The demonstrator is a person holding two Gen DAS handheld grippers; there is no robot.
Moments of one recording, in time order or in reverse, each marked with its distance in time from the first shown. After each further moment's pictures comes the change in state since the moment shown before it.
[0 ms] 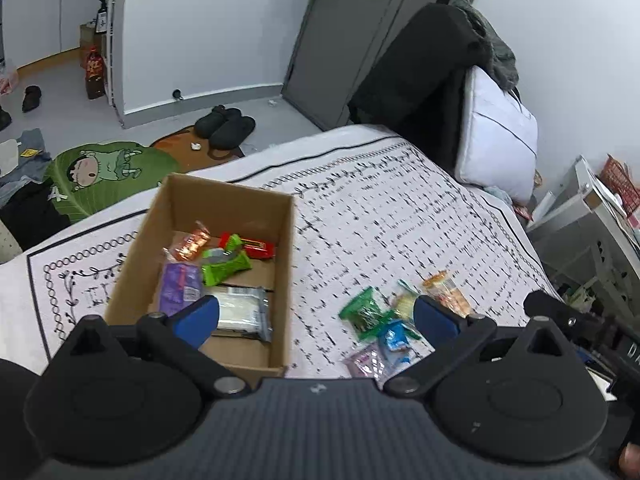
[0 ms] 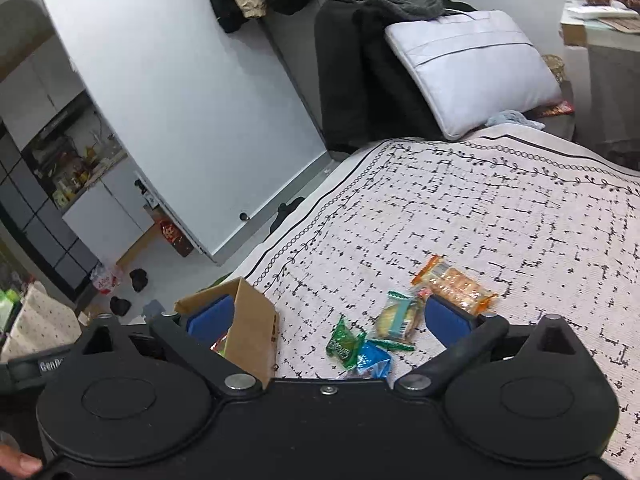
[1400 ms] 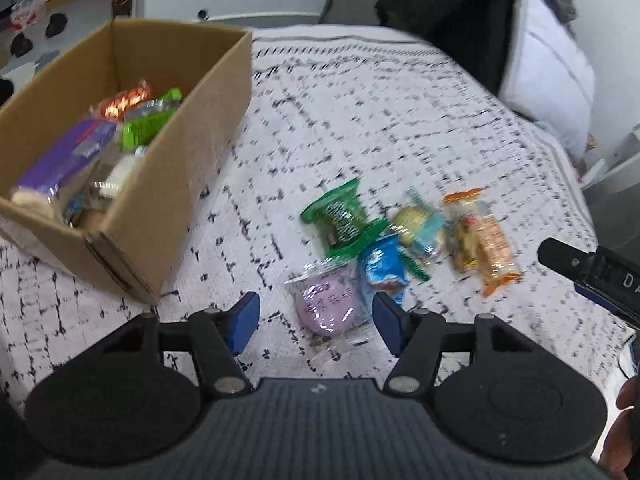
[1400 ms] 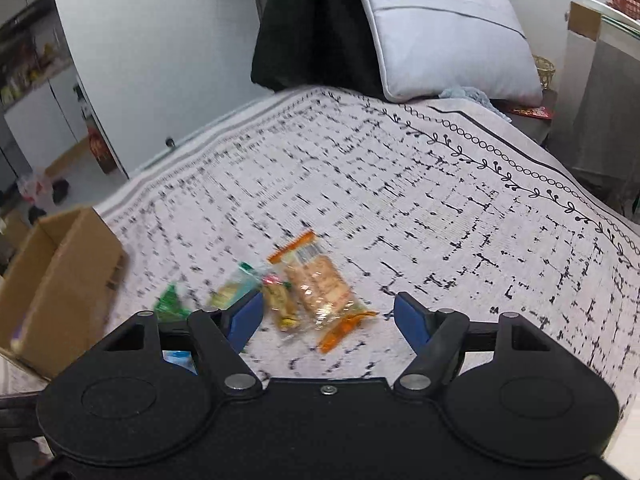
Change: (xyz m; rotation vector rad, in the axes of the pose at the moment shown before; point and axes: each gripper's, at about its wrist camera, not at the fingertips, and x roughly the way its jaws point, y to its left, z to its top) left arm 0.130 -0.062 -0.079 -0.139 0.161 0.125; right arm 0.098 -0.085 0.002 -0.259 0.165 -0.221
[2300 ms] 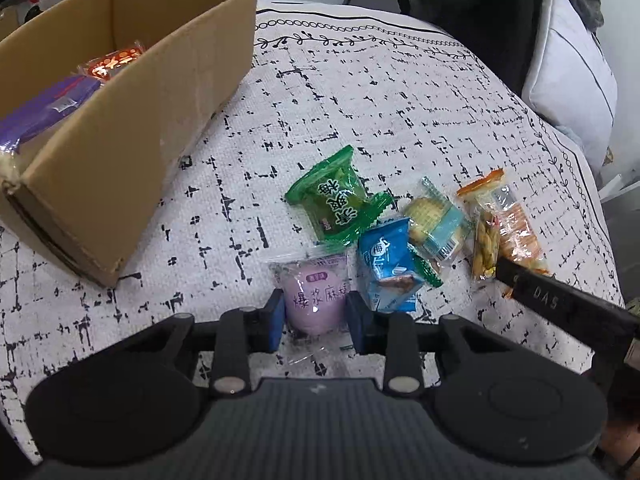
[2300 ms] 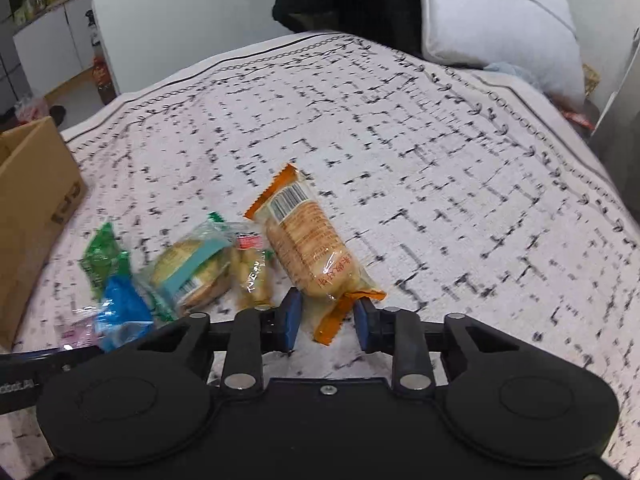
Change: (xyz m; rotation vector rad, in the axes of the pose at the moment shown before) left arm 0.031 -0.006 -0.006 -0.073 0.009 0.007; right arm 0.069 0.014 -0.011 -0.157 0.104 -0.011
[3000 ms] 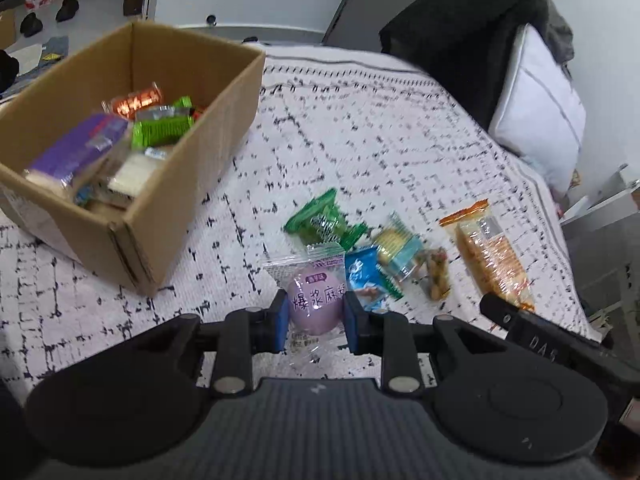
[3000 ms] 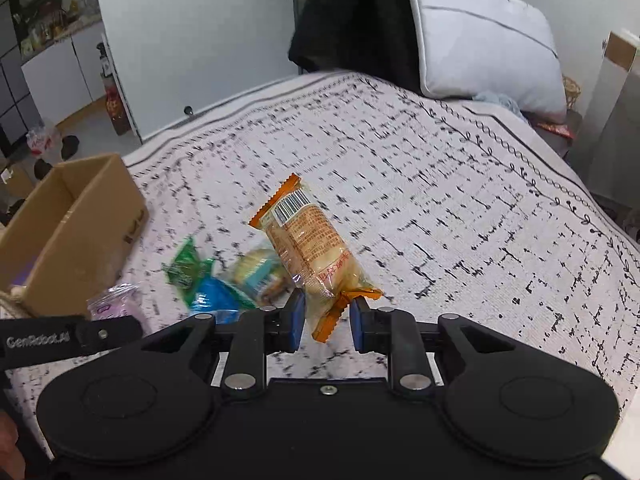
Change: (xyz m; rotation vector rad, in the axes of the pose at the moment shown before) left arm -0.059 0.013 0.006 -0.011 -0.071 -0.081; right arm -0.084 0.028 -0.010 0.040 -0.081 0.017
